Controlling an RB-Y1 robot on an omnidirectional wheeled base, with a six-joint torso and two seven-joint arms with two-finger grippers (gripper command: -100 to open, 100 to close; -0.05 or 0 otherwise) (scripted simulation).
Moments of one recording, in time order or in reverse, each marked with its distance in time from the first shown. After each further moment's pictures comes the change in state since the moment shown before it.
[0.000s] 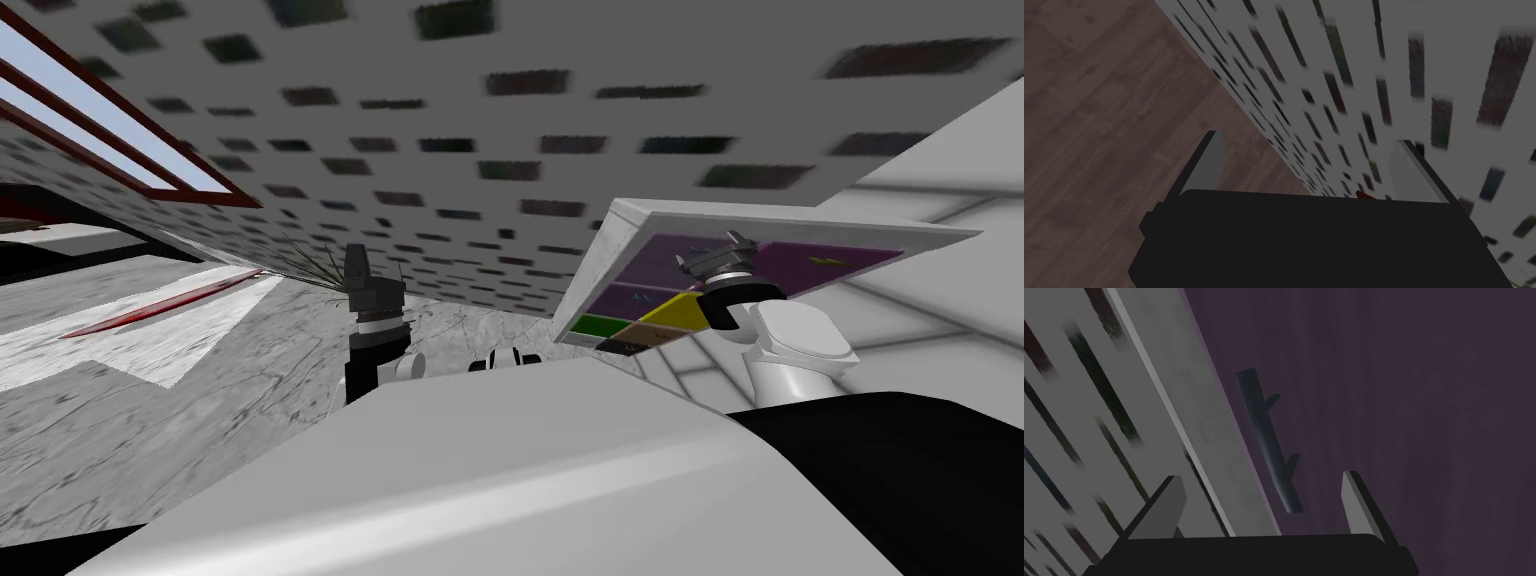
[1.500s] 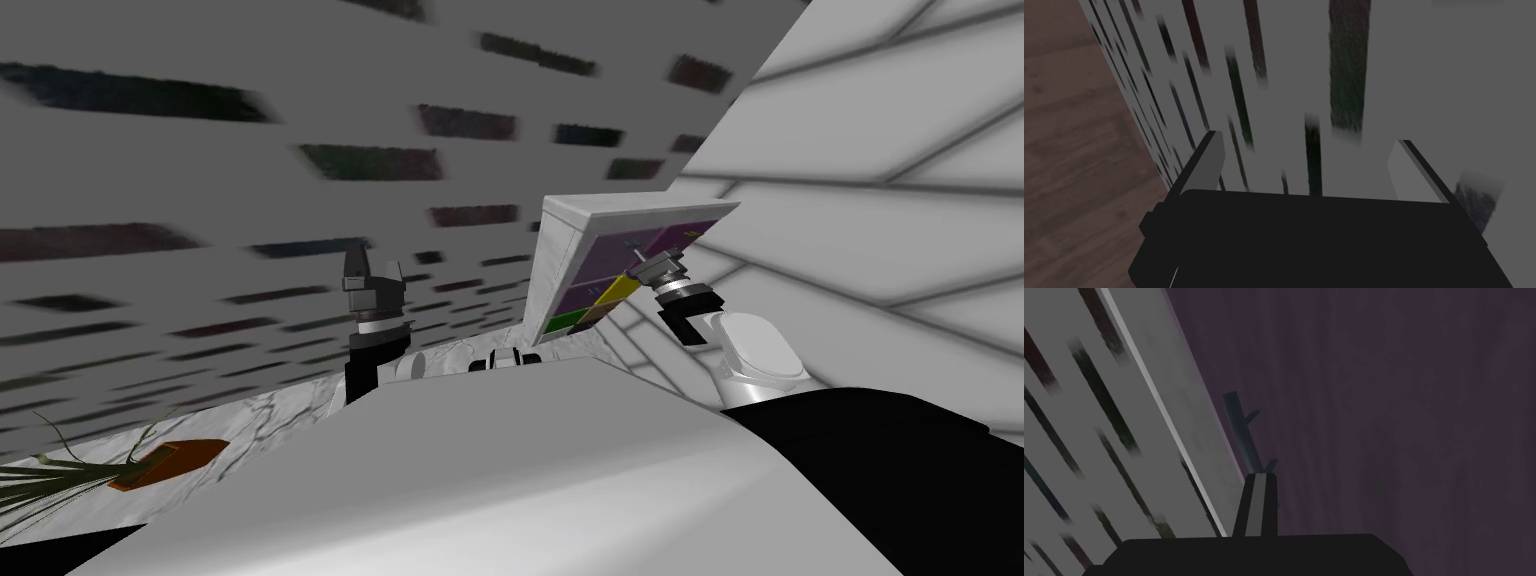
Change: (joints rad) left arm 0.000 0.000 0.000 0.000 0.000 0.000 0.000; right arm 0.118 0.163 0.126 -0.400 -0.051 -0.169 0.013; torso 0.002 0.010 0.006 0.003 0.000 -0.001
